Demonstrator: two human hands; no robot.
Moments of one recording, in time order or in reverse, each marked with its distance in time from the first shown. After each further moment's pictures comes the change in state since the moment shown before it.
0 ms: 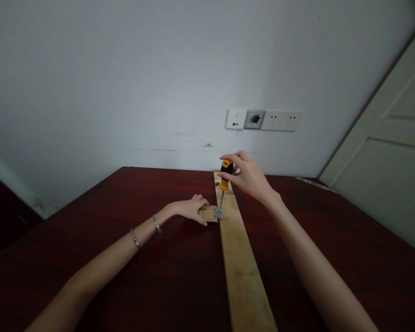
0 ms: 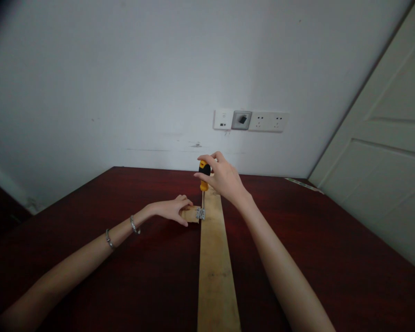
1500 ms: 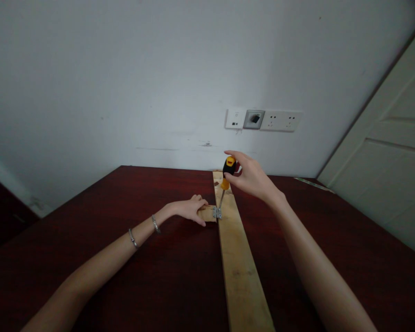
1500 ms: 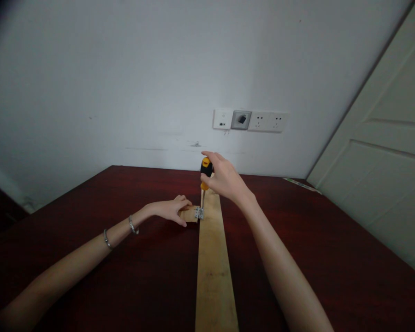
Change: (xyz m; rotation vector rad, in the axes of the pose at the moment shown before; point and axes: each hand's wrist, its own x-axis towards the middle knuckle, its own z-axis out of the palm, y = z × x) left_hand 0.000 0.002 0.001 0.021 -0.023 -0.012; right_hand 0.000 0.000 -0.008 0.062 0.000 -0.022
